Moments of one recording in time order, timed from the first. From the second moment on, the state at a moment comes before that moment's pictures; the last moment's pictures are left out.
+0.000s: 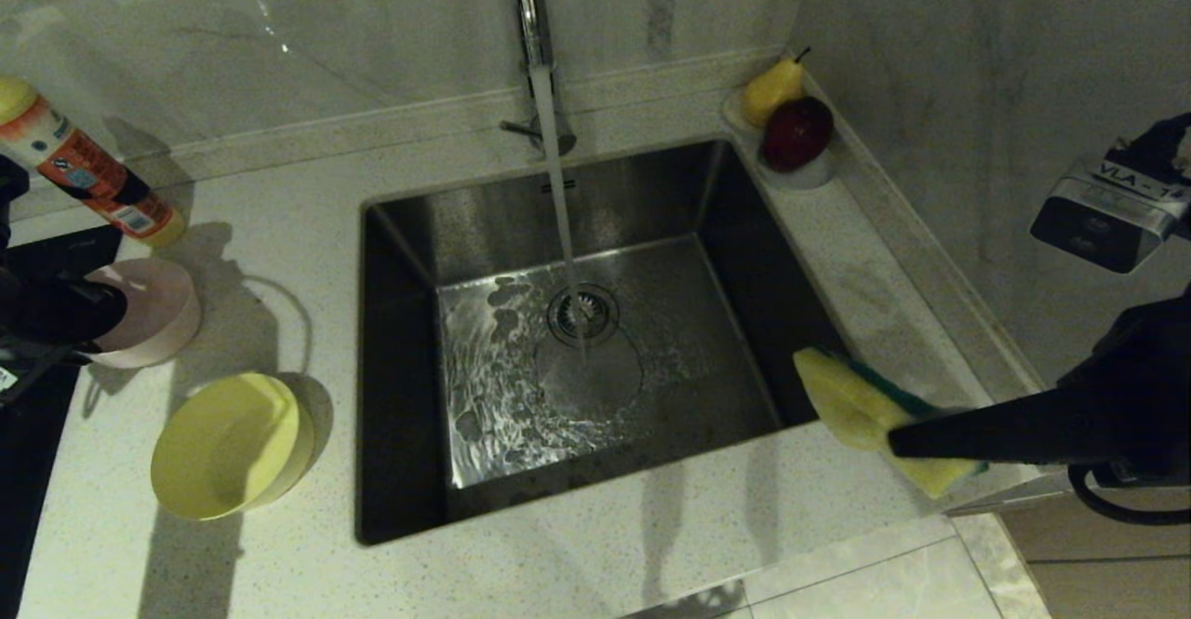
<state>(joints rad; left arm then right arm) 0.45 1.82 -1.49 0.45 0.14 -0.73 0.51 1.27 -1.18 0.43 0.67 0.51</state>
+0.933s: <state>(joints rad) 0.44 1.62 -1.57 0.55 0.10 -0.68 0.51 1.23 -1.16 0.43 0.67 0.51</state>
